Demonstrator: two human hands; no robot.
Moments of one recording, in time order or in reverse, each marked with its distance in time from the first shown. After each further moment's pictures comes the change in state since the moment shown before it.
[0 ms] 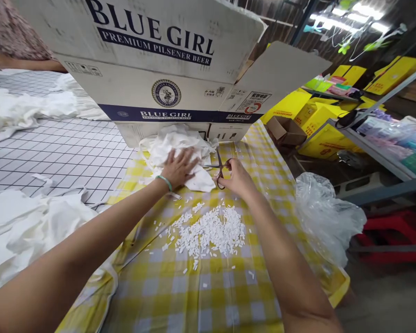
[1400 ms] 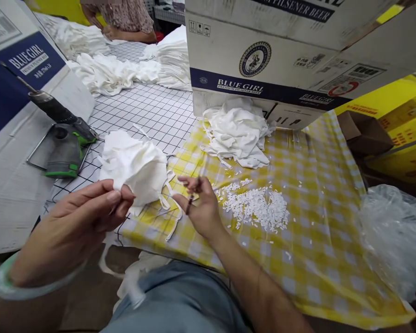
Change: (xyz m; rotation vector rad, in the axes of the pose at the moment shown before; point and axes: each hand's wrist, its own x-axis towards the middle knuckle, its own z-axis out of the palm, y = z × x) left_hand -0.305 0.107 -0.175 -1.274 0.555 -0.920; right_hand -0.183 -0.203 0.104 1.193 -0.364 -0.132
